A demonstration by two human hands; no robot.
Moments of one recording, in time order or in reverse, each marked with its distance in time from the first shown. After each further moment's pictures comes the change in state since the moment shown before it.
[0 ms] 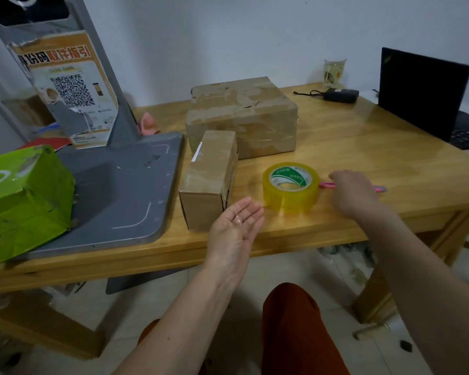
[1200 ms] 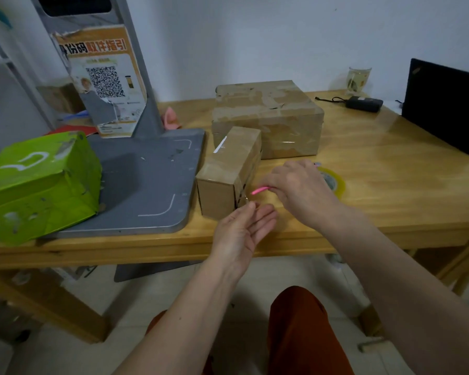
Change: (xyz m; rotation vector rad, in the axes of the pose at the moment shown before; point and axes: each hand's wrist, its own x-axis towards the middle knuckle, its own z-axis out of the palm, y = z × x) left_hand 0.003 0.019 -0.023 -0.101 0.022 -0.081; right_hand -0.038 -0.108 -0.004 0.001 0.320 -0.878
